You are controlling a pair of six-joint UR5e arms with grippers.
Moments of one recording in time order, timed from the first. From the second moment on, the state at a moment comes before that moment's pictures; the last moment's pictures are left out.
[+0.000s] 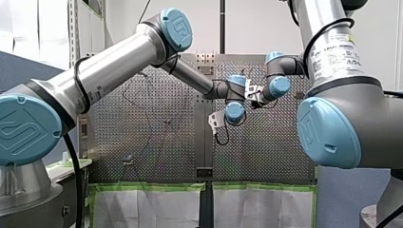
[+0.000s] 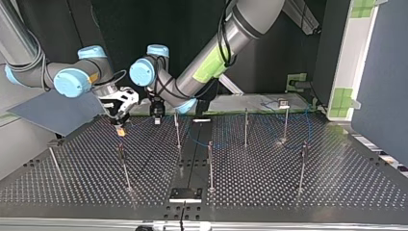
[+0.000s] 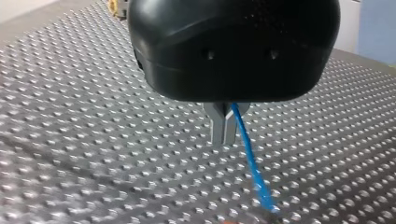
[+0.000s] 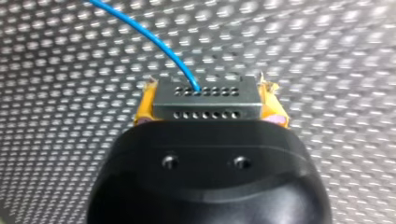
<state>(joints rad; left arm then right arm) -0.76 -2.46 -1.00 -2.95 -2.18 -1.91 1.88 -1.15 1.54 -0.20 1.36 1.75</state>
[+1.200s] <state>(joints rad) -0.85 -2.29 -1.00 -2.98 -2.30 -1.90 1.84 -1.31 1.51 -0.21 1.32 1.77</state>
